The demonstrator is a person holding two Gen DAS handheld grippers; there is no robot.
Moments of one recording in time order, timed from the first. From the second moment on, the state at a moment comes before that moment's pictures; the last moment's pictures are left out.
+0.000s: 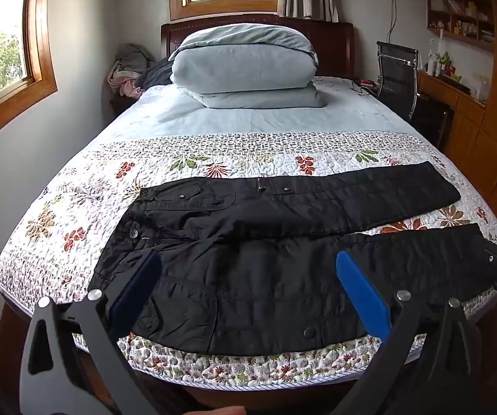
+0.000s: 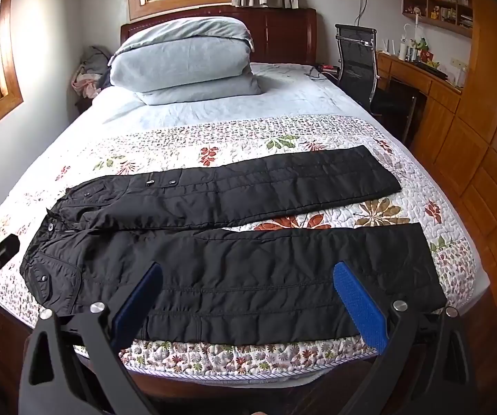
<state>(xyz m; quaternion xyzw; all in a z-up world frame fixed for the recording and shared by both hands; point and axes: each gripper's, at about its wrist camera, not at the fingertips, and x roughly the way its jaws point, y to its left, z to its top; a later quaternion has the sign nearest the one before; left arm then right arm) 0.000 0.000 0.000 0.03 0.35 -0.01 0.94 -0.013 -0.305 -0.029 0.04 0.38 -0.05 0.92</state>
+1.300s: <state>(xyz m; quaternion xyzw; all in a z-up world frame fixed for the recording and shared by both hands) 0.004 -0.003 -0.001 0.03 0.35 -0.02 0.93 -0.013 -0.308 -0.026 0.03 0.37 -0.08 0.93</state>
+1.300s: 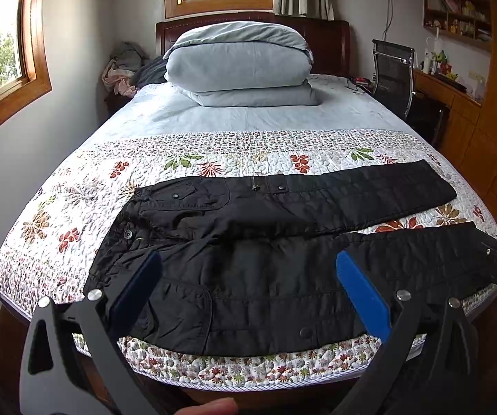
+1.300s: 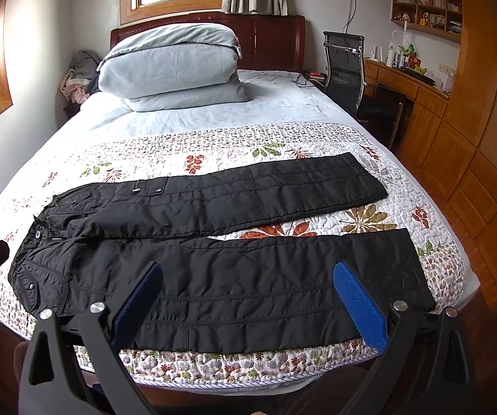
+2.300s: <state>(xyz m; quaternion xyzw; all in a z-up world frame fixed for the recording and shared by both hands) 0.005 -0.004 0.000 0.03 0.35 -0.02 0.93 -0.010 -0.308 -0.027 0.03 0.37 -0.08 0.92</state>
